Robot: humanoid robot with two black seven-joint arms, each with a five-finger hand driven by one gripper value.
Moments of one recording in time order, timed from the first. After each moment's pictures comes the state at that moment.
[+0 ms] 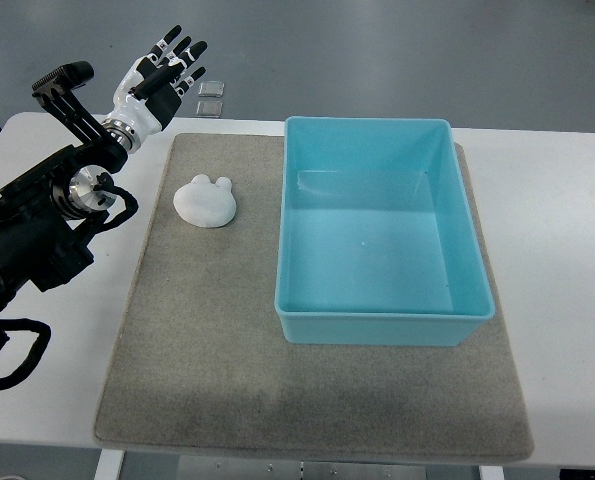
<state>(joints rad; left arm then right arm) -0.97 0.15 -0.70 -0.37 0.00 -0.31 -0.27 0.04 0.00 0.07 0.13 -0.12 0.05 0.26</state>
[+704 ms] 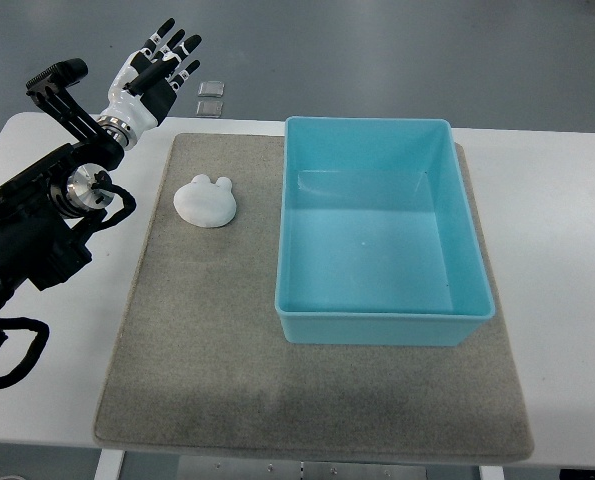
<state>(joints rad) -0.97 0.16 -0.71 -0.37 0.00 -0.31 -0.30 0.04 0.00 0.07 0.13 -0.12 0.05 0.26</state>
